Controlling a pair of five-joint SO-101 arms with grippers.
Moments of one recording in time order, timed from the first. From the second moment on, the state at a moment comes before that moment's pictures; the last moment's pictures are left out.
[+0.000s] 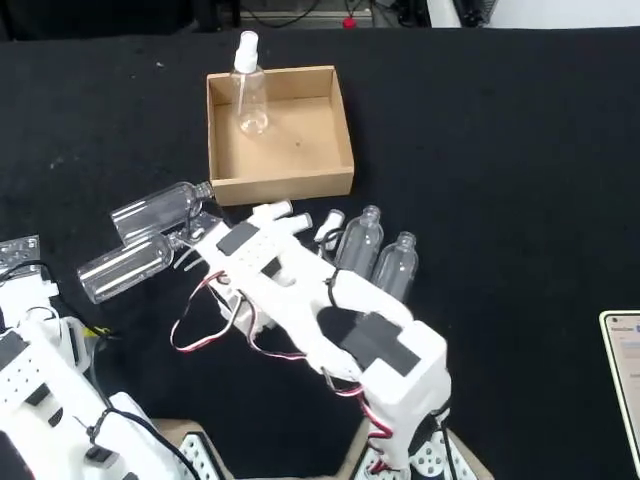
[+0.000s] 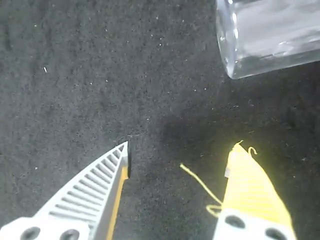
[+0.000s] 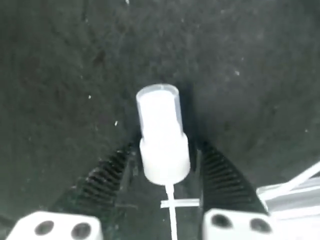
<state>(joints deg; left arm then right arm) -53.9 -51.5 69.9 55.9 -34.1 -45.3 20.9 13.9 73.5 3.5</state>
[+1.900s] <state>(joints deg) -25.2 -12.3 19.6 76.0 -61.8 -21.8 -46.7 33.1 81.3 3.6</state>
